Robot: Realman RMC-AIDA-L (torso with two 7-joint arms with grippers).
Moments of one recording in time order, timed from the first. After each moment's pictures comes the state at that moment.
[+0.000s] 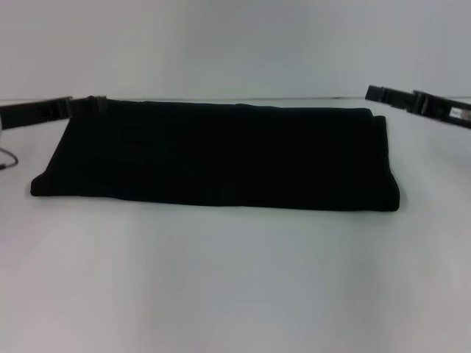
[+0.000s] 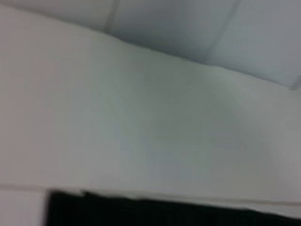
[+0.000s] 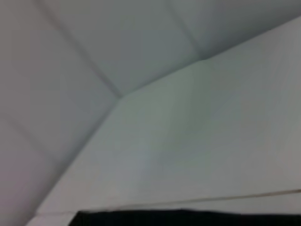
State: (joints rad) left arm -0.66 -2.05 0.53 0.83 2.28 1.07 -2.17; right arm 0.67 1.97 -0.75 -0.52 -1.78 -1.05 1.93
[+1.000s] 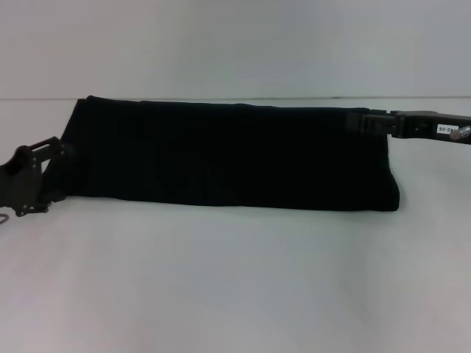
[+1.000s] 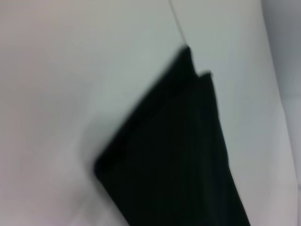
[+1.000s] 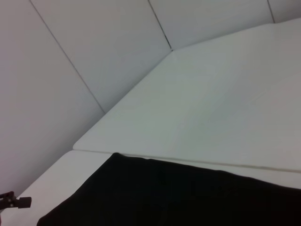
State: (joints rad) left arm -0.60 -2.02 0.20 0.66 2.40 1.23 -2.80; right arm 0.71 1.95 -0.75 -0.50 -1.89 -1.20 1.83
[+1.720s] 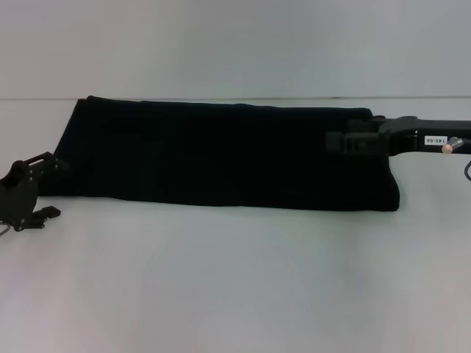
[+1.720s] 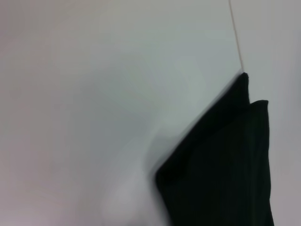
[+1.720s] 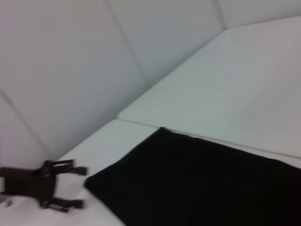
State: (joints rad) left arm -0.60 -2.02 0.19 0.60 2.46 1.13 -2.90; right arm 0.74 1.94 -0.76 -0.52 -1.95 -1.34 1.76
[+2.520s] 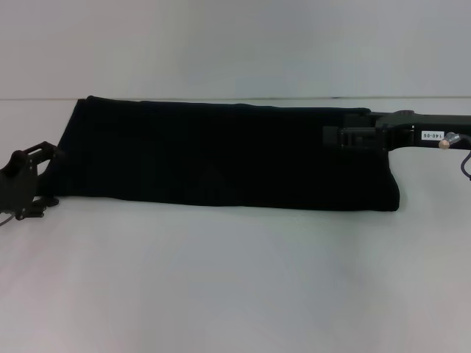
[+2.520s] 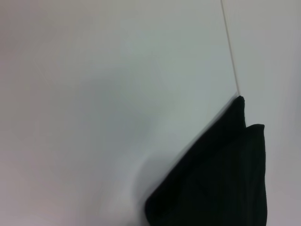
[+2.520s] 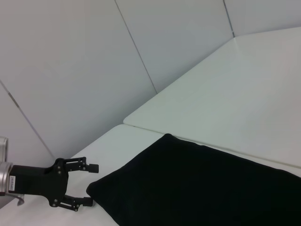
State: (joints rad) left arm -0.63 -2.01 0.19 0.55 2.44 1.03 -2.90; right arm 0.74 1.95 -0.75 -0.52 -1.94 -1.34 1.74
